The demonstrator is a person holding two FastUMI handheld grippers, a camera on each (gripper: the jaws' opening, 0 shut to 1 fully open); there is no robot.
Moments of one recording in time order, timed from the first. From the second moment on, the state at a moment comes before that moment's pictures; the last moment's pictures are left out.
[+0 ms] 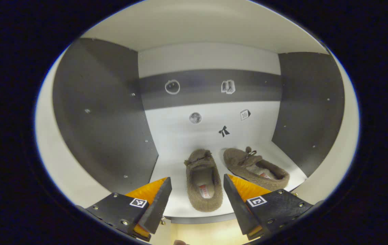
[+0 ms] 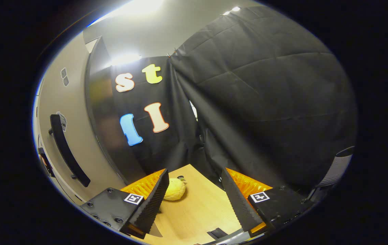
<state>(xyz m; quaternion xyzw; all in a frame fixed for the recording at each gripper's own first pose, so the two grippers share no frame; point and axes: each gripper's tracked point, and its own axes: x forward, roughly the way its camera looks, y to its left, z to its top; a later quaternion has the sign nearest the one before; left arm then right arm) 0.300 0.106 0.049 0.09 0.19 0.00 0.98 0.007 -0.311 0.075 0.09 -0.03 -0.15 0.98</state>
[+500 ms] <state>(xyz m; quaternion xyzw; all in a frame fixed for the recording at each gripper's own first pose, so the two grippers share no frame) 0.158 0.073 0.103 0.10 0.08 0.07 0.99 0.064 -0.276 0.112 0.03 -0.02 -0.01 1.00</state>
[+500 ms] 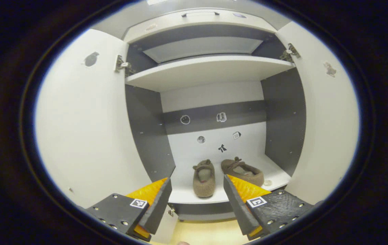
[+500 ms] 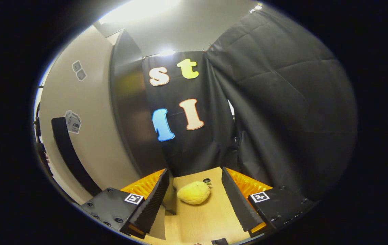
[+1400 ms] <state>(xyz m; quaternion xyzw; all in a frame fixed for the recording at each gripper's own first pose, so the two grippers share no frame) 0.046 0.126 0.052 0.05 0.02 0.08 1.00 0.035 -0.198 0.157 -0.02 -0.07 0.00 1.00</state>
